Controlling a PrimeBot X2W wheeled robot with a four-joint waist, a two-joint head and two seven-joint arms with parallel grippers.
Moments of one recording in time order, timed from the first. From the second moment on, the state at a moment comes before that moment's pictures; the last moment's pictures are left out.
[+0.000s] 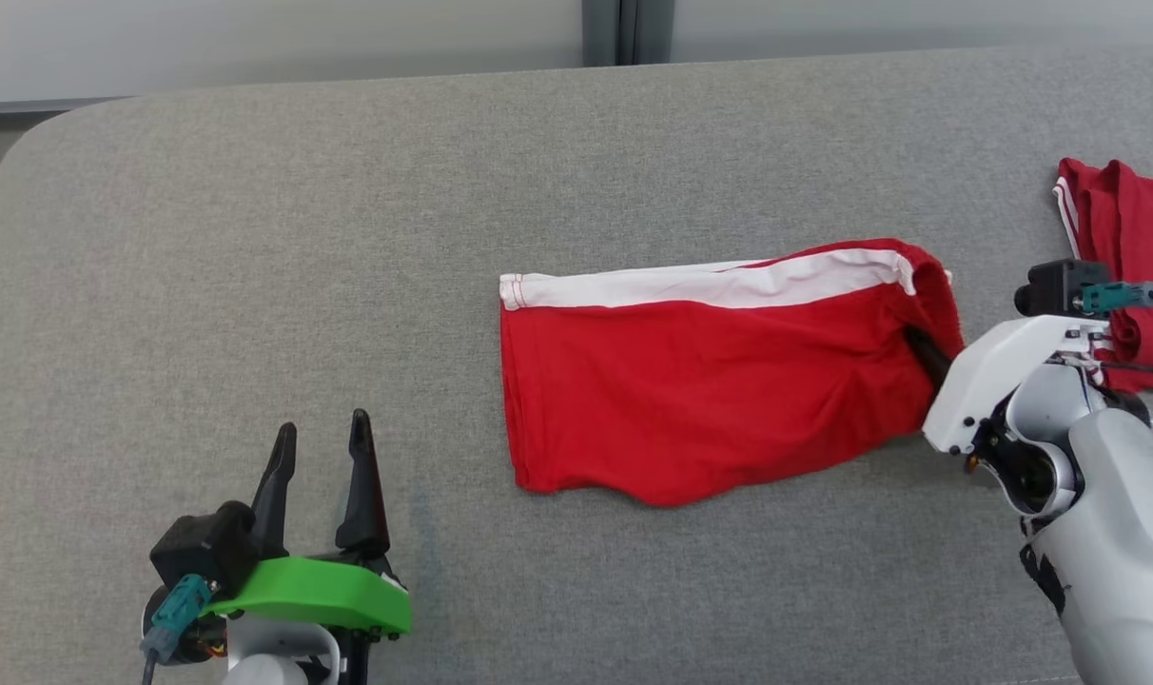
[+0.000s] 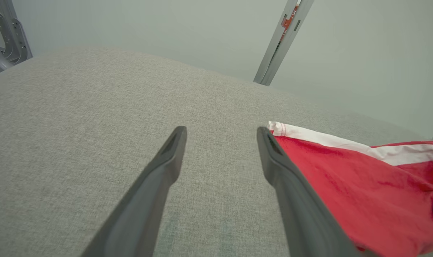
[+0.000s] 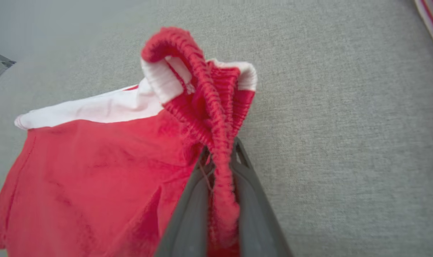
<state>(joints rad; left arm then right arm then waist) -0.07 0.14 -0.28 0.11 -0.53 0.13 -0.22 -0.49 -0.27 0.11 0.56 0.57 0.13 0.35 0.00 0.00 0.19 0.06</state>
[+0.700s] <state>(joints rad) -0.08 0.13 -0.31 0.15 -0.54 0.12 -0.22 -0.50 -0.11 0.34 0.42 0.77 0.13 0.36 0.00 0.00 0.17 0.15</state>
